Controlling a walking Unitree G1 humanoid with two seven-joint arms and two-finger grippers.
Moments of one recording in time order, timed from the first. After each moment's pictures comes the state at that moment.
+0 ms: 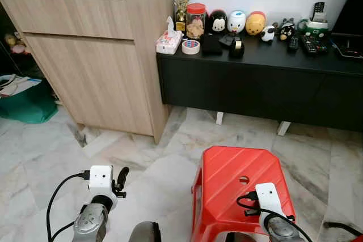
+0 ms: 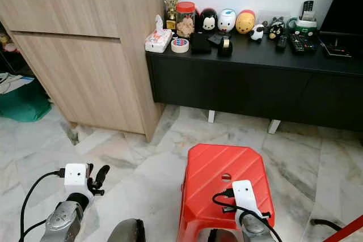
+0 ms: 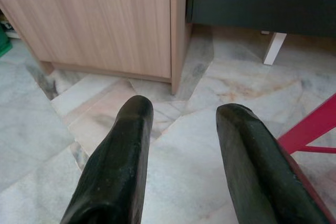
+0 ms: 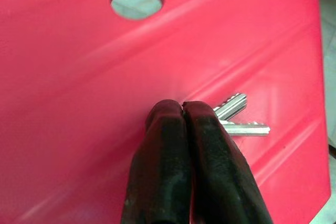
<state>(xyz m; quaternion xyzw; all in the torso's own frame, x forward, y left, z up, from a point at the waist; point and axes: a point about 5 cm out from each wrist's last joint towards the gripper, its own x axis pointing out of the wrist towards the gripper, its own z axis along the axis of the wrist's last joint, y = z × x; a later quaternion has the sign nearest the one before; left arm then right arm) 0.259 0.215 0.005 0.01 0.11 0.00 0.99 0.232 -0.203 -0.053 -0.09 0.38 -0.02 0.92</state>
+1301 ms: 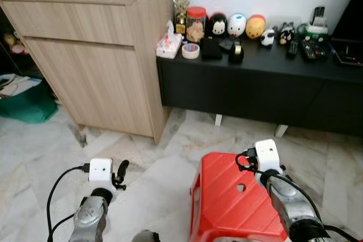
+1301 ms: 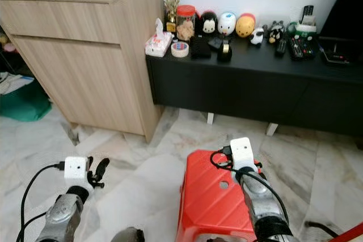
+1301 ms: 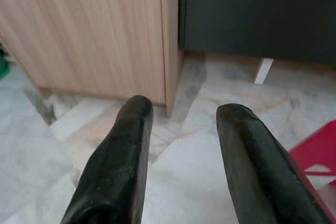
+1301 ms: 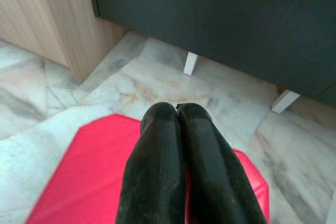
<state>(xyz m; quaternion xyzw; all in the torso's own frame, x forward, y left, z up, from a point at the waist) 0.276 0.213 0.022 0.02 0.07 -0.02 1.00 0.308 -0.188 0.032 -0.07 0.21 0.07 0.97</state>
